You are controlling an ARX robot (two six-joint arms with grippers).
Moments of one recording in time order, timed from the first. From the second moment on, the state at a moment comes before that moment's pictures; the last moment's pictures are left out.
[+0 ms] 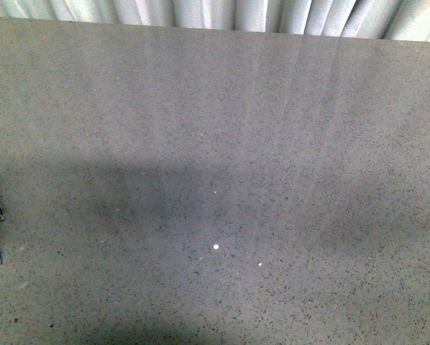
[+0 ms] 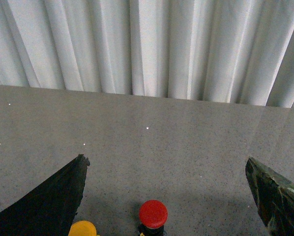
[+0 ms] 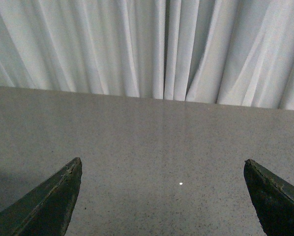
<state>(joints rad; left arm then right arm) 0.00 0.02 0.01 0.00 0.00 0.00 0.00 0.00 0.02 0.00 0.00 0.00</state>
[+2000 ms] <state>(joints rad) 0.45 1.56 0.24 0.70 0.25 0.16 0.00 0.00 0.02 0.00 0.00 0.00</state>
